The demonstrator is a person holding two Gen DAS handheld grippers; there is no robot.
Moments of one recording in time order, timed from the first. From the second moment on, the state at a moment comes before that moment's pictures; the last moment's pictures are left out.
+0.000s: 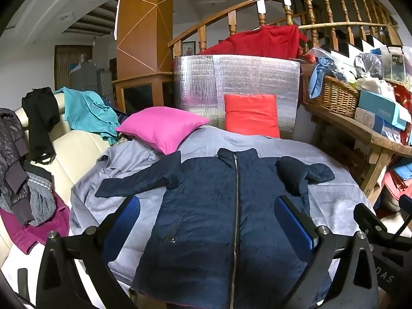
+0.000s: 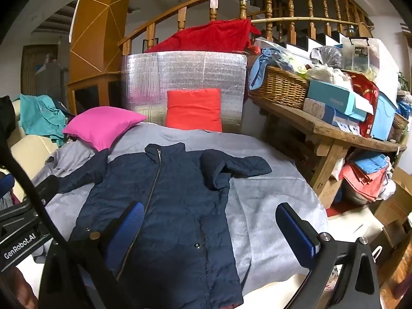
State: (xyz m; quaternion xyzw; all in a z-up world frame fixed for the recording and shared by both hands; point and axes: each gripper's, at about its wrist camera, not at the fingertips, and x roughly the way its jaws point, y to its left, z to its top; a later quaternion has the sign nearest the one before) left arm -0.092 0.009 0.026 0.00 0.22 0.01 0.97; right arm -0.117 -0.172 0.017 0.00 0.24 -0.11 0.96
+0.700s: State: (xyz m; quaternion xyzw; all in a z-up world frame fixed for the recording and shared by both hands) left arm -0.064 0.034 0.011 0.00 0.24 0.06 0.97; right arm -0.076 -0.176 0.002 0.01 0.28 -0.10 0.96
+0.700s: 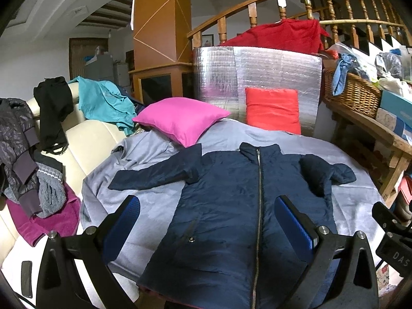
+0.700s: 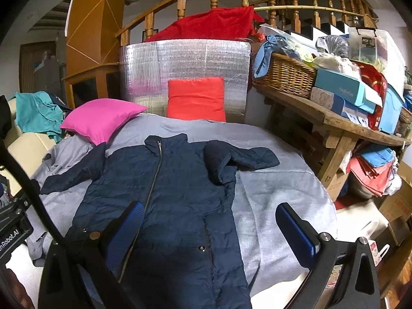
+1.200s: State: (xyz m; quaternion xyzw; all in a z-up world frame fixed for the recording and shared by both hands) left arm -0.048 0.040 0.004 0.00 0.25 0.08 0.97; right arm -0.056 -0.177 -0.003 0.03 0.28 -0.09 0.96
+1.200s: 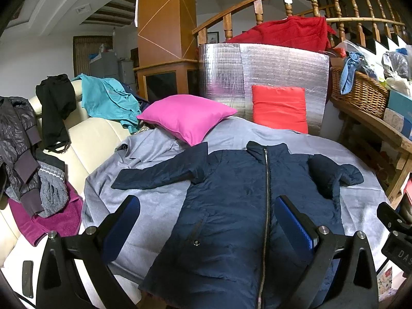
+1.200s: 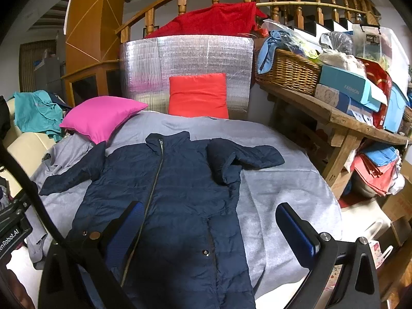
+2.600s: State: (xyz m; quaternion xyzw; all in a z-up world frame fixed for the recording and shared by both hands) left arm 0.183 -0.006 -0.074 -0.05 0.33 0.08 0.94; right arm 0.093 -0.345 -0.073 0.16 0.33 -0.08 0.93
